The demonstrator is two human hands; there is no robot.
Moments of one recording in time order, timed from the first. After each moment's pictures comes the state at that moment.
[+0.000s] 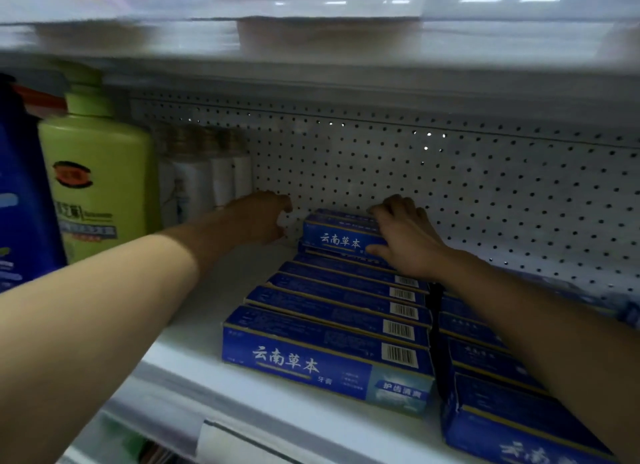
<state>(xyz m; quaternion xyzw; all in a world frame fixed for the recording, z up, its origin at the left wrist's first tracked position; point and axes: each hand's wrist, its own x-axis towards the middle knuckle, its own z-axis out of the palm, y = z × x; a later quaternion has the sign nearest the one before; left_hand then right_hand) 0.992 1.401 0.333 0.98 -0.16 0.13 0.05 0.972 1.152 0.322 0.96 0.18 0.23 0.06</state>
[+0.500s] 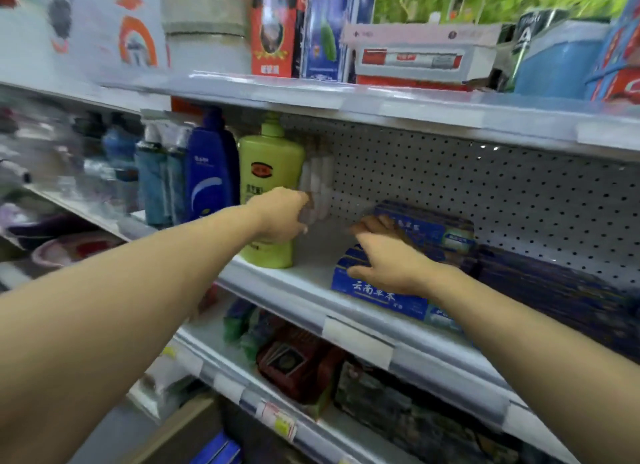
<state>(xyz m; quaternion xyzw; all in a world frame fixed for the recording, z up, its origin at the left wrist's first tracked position) 0.805 1.485 0.365 0.99 -0.08 0.12 0.05 0.806 1.286 0.335 0.94 0.31 0.13 0.00</state>
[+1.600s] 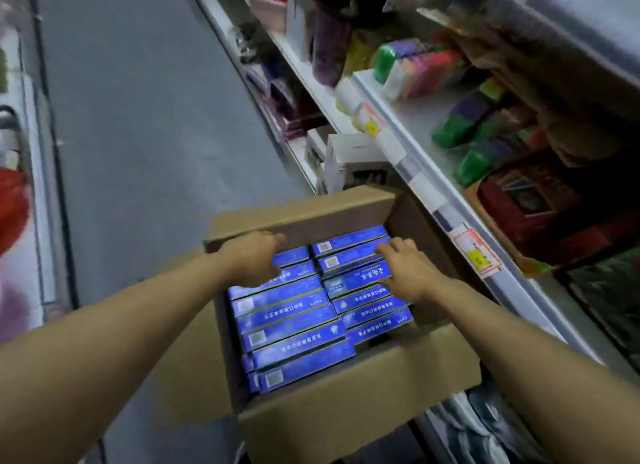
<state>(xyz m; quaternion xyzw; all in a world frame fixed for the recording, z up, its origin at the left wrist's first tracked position) 0.557 1.693 -0.034 0.94 0.19 -0.22 0.17 0.722 1.485 -0.039 0.86 0.43 -0.24 0.08</state>
